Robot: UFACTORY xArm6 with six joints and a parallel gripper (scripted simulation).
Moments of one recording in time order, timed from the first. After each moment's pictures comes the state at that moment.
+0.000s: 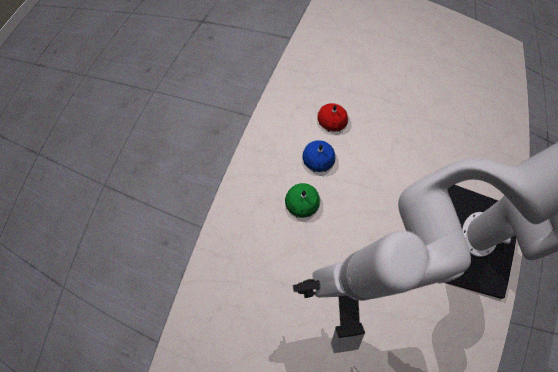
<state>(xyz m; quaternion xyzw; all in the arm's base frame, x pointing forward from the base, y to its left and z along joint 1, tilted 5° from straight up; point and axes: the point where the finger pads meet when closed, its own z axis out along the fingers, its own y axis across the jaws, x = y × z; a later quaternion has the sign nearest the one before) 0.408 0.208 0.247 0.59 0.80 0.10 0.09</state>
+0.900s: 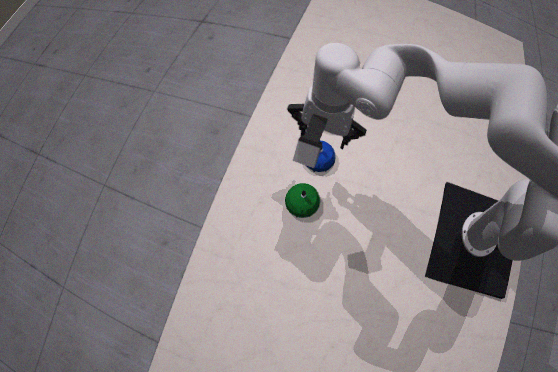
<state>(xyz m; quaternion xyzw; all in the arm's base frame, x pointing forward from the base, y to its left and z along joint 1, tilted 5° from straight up) 0.477 -0.119 0.170 0.75 0.66 0.04 0.01</state>
